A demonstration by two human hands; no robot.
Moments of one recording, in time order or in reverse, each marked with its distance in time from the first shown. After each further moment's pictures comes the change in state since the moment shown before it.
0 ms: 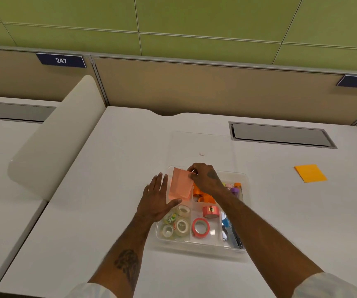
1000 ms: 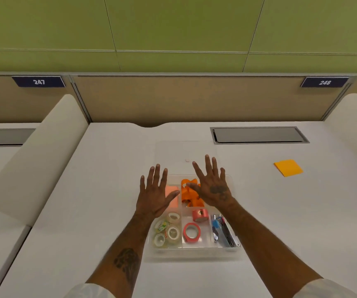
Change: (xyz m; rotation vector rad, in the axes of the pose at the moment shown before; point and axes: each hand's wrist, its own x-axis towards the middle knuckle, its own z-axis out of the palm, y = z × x) left_hand 0.022 0.035 -0.029 0.233 0.204 0.111; right_hand -0.040 0.045 -0.021 -0.621 0.161 -0.033
